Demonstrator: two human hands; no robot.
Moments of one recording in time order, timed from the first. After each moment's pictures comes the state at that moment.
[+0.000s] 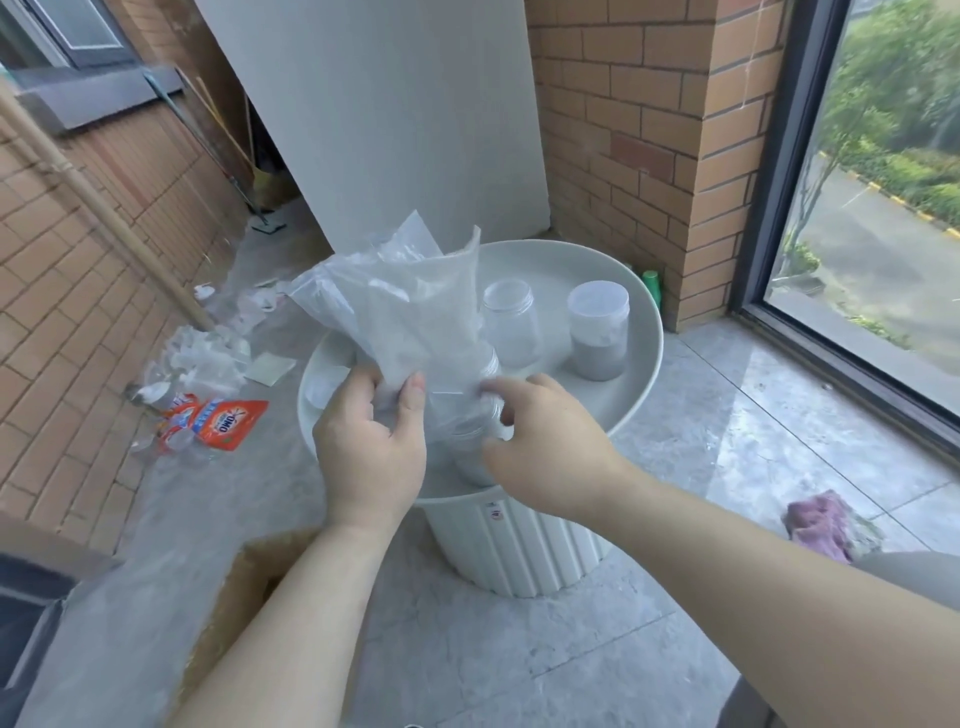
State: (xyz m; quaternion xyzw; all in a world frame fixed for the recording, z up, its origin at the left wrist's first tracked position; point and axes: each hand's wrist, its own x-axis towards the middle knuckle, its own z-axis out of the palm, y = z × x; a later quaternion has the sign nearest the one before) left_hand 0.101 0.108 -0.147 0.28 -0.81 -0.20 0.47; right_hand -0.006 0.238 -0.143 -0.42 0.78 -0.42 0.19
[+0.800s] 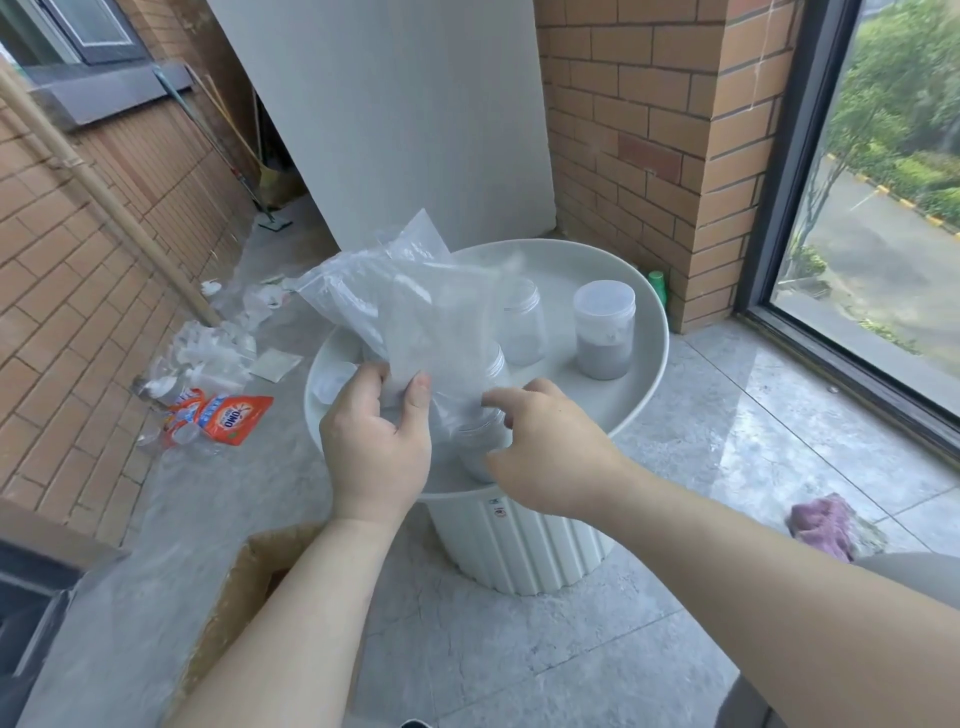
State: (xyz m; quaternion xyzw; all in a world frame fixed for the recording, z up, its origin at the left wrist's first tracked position) left_hand 0.101 0.107 -0.149 0.26 -0.81 -0.19 0.49; right_hand -0.004 0.237 -0.144 -0.43 0.79 -0.38 0.22
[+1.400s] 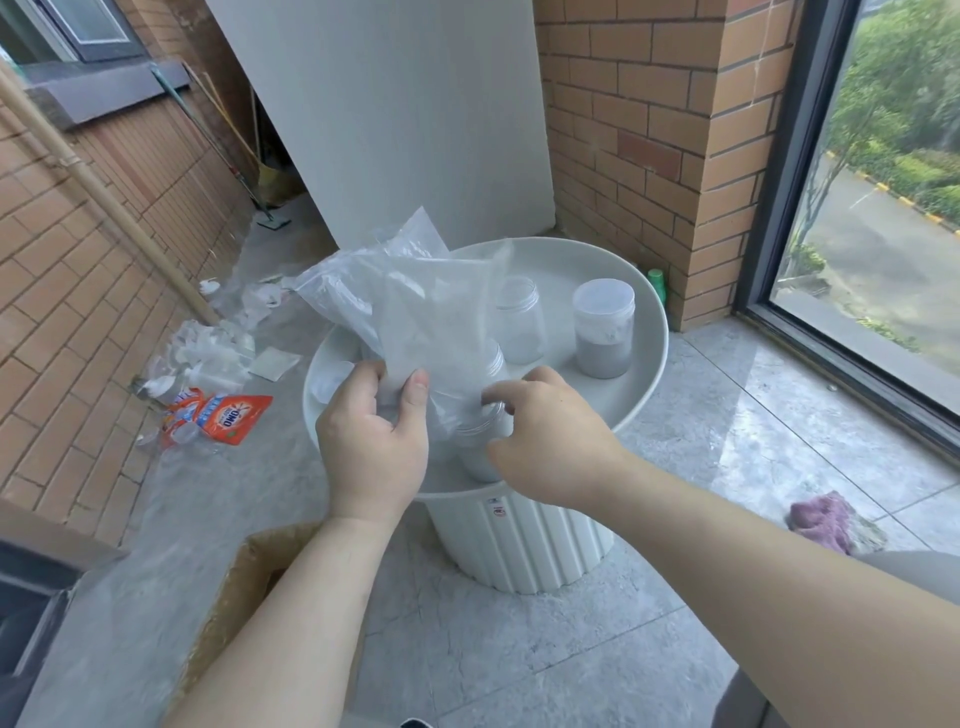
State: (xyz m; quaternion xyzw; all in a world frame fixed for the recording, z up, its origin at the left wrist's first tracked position) left_hand 0.101 0.106 -0.148 0.27 -0.81 -0.19 0.48; right_hand -0.008 0.234 -0.142 -0.42 0.80 -0.39 0.19
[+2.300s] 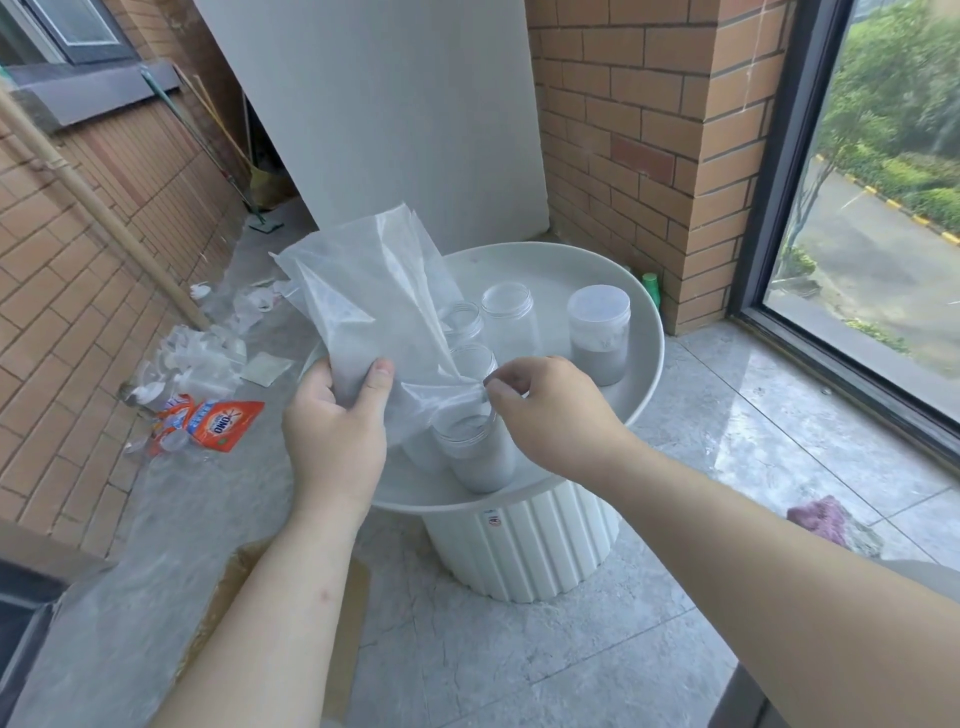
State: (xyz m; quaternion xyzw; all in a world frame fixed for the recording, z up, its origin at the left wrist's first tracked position) left_hand 0.097 0.086 -0.132 0.35 -0.71 -0.41 0.46; right_hand -0.032 0.220 -0.139 -0.36 0.79 -0.46 0.16
